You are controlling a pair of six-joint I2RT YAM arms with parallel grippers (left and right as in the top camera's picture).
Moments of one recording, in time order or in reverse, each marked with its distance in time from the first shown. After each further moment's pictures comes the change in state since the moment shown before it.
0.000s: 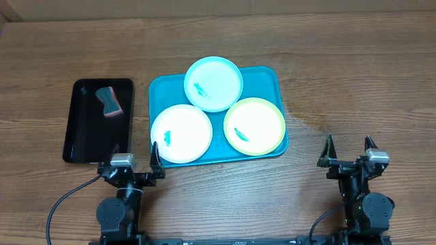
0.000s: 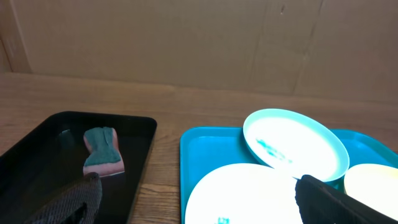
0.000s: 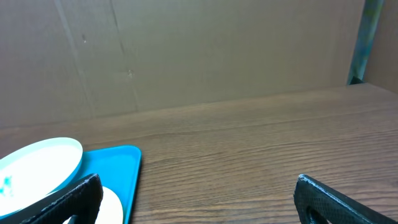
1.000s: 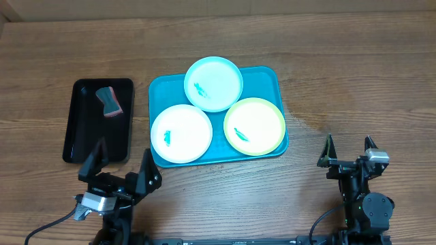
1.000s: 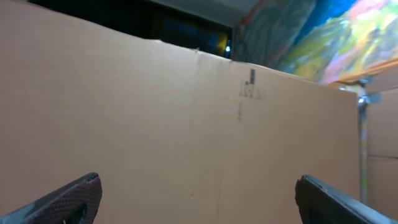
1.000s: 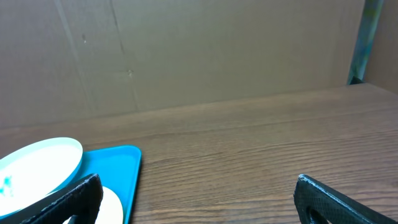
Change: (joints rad) left arm 0.000 -0.003 0.025 0.723 0.151 -0.249; right arm 0.000 0.000 0.000 0.000 0.000 0.000
